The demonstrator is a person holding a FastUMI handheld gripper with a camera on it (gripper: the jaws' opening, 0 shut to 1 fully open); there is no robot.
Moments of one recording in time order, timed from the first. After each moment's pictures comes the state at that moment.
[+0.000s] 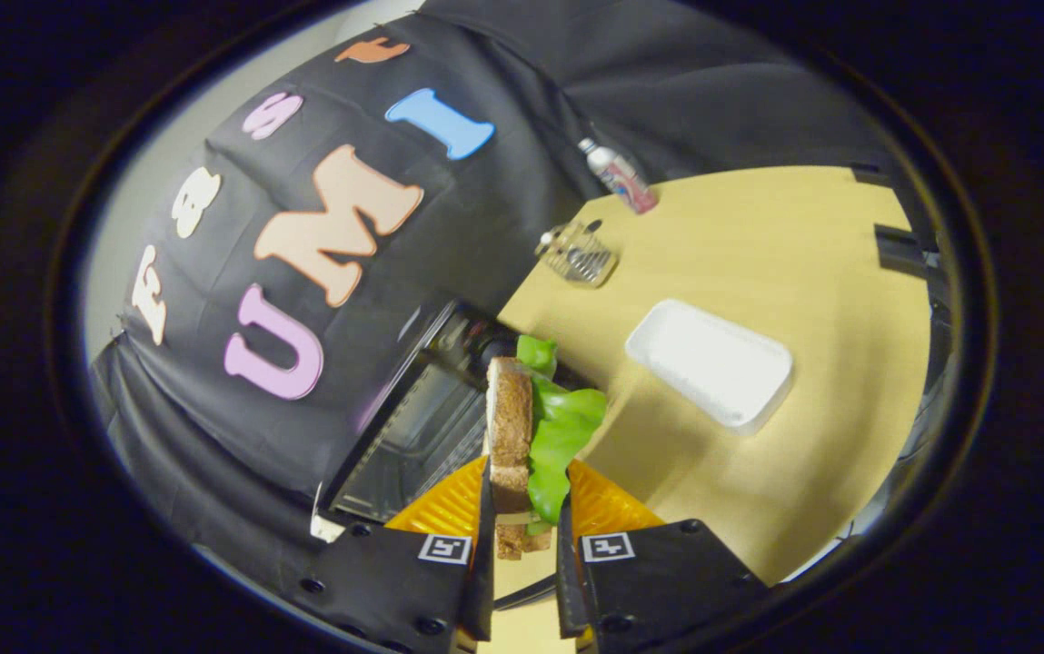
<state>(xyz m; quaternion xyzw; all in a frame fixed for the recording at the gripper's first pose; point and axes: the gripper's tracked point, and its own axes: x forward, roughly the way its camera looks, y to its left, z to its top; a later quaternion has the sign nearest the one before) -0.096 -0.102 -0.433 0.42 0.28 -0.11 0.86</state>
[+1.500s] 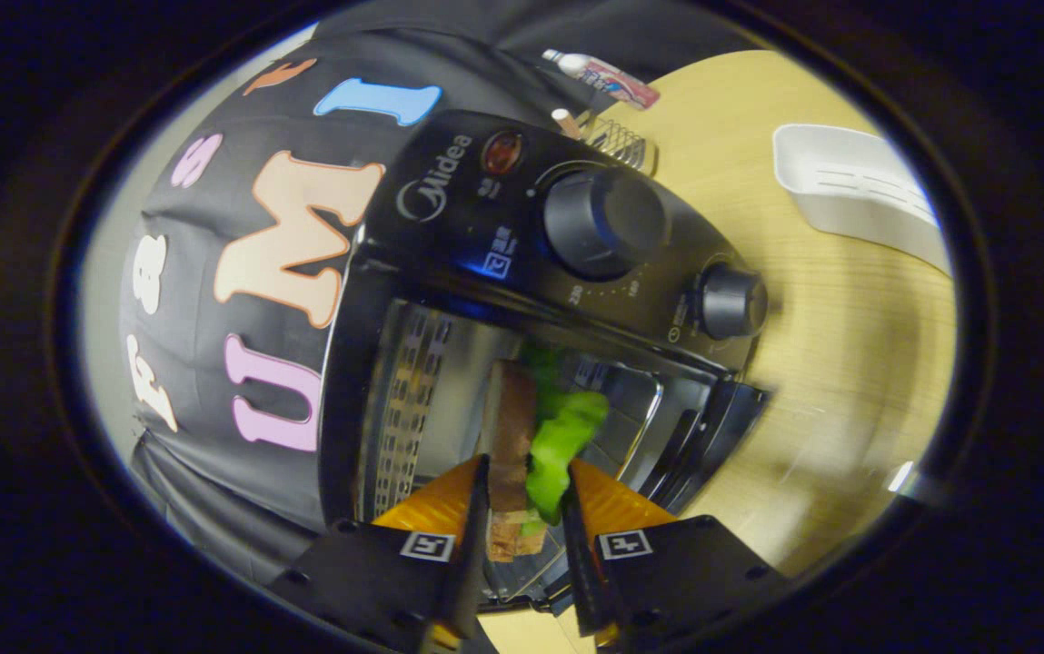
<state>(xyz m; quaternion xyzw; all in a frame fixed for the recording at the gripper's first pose) 0.044 -0.026 -0.493 0.57 0.26 -0.11 0.77</state>
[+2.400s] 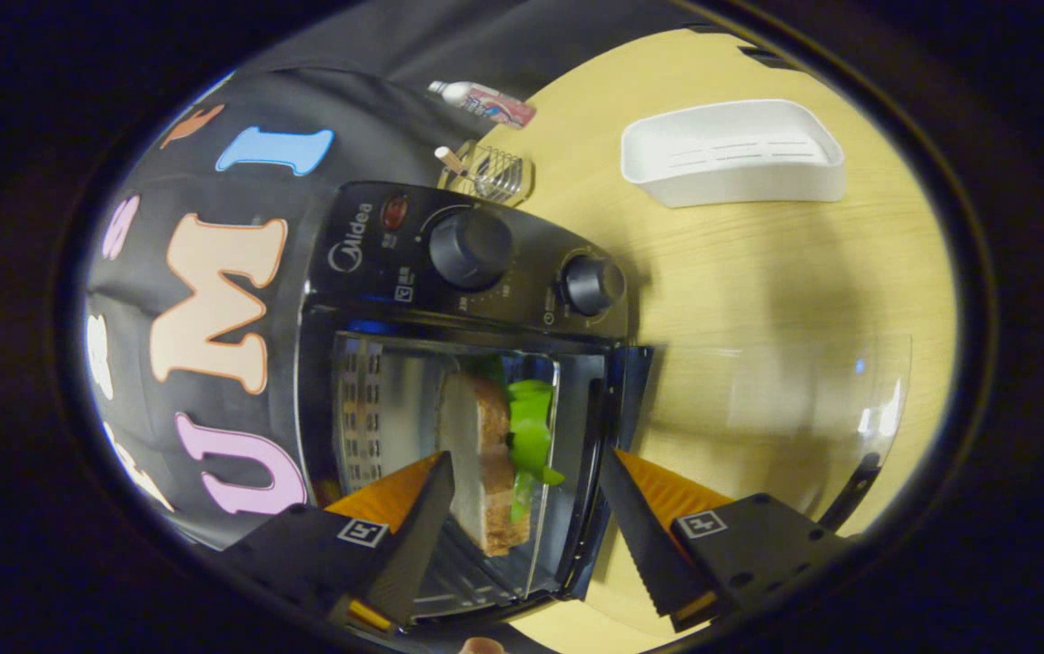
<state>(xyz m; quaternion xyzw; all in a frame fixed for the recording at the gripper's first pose) 0.003 -0.034 -0.502 0.60 0.29 -0.26 0.70</state>
